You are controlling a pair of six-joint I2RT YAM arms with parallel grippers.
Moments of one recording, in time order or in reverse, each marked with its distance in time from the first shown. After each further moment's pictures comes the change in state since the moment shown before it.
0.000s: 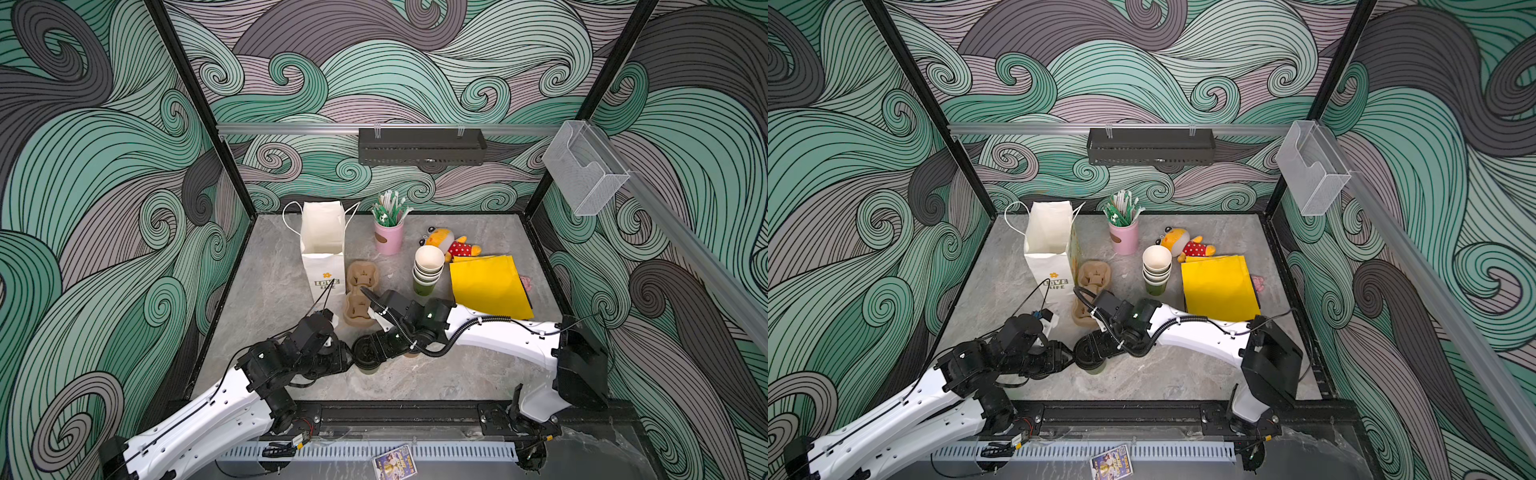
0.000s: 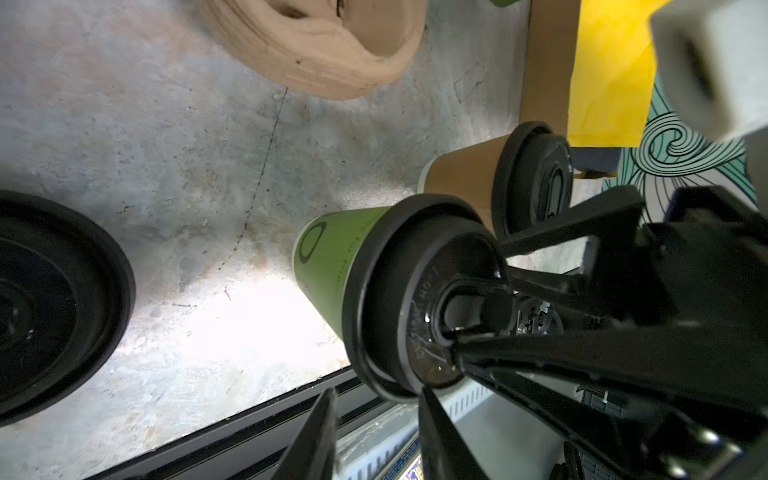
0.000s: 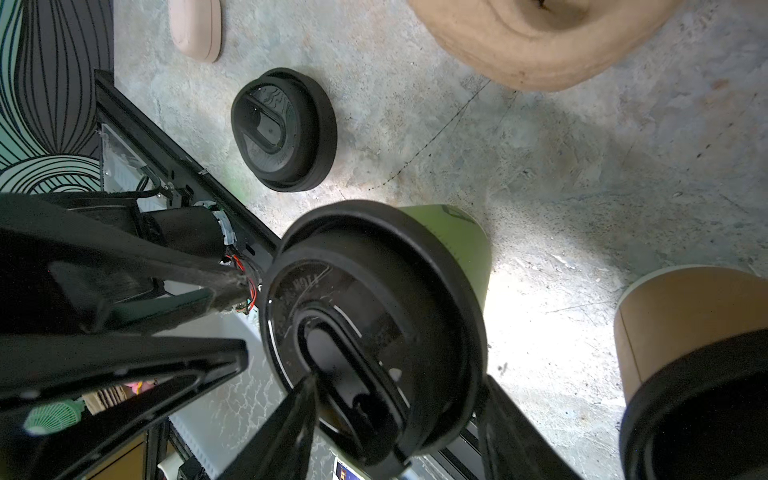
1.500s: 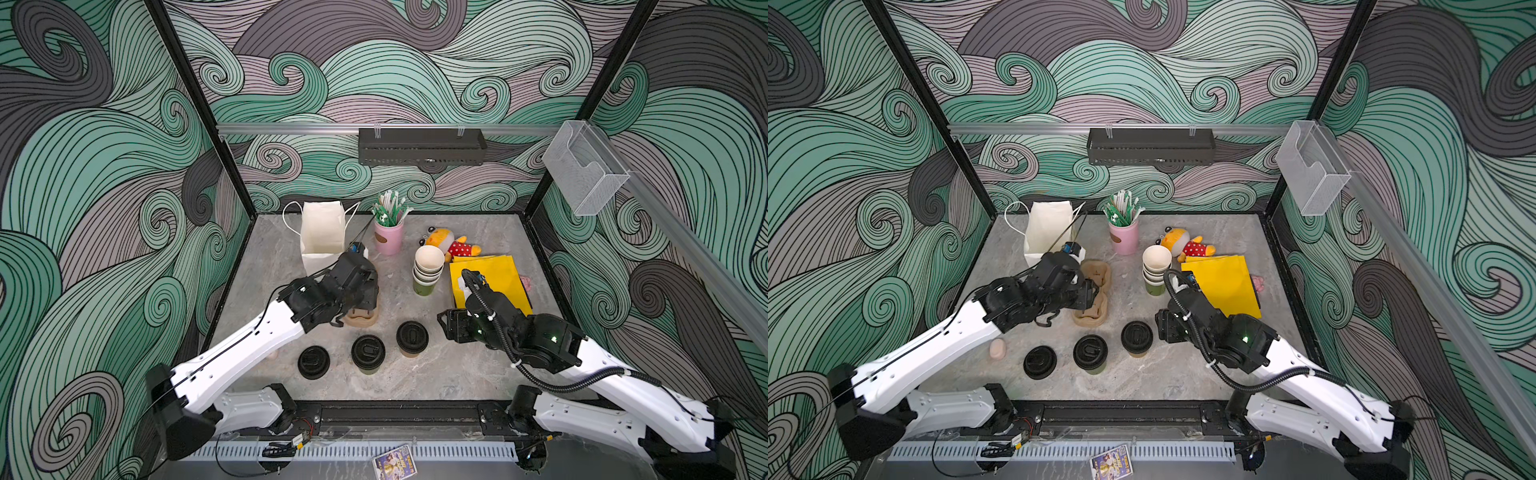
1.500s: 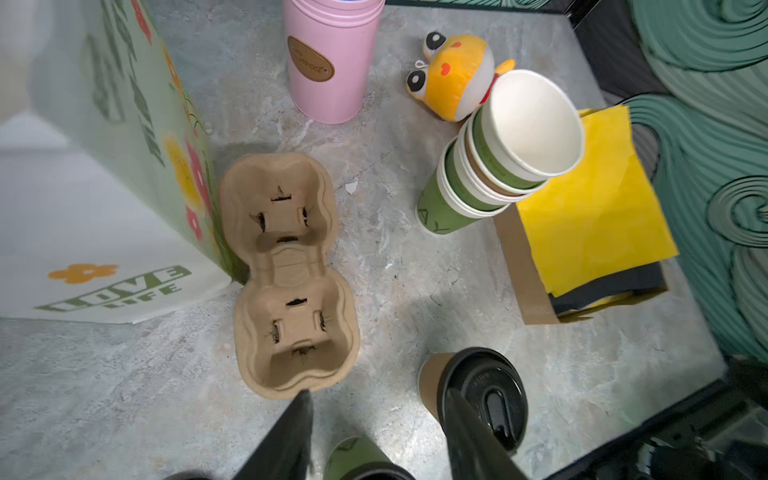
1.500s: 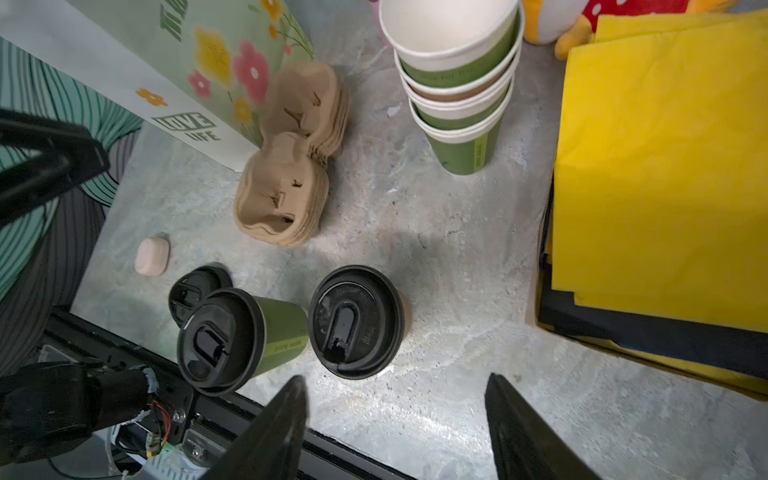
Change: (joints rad) left arm 0.000 0.617 0.673 -0.016 -0.444 0.412; right arm -0.148 -0.677 -0.181 -0.265 0.518 0.039
